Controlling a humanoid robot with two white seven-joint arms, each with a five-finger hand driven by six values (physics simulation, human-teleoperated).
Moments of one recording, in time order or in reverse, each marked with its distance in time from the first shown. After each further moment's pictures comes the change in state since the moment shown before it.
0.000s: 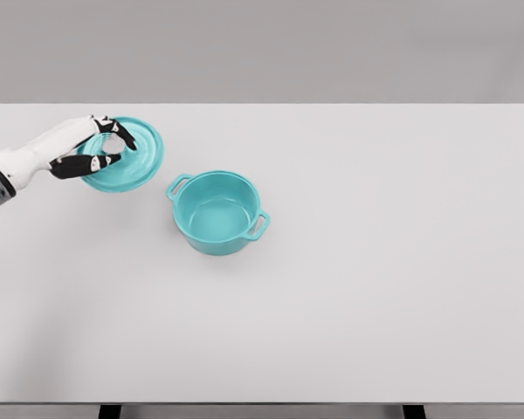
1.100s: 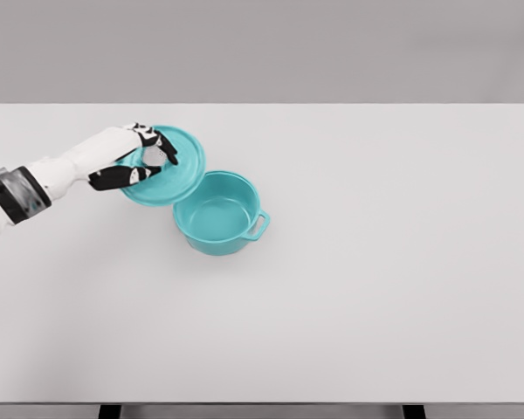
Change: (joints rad) left arm 0.037 -0.036 -0.070 -0.154 -0.005 0.002 0.000; right arm 0.000 0.000 0.000 0.000 0.000 0.000 0.000
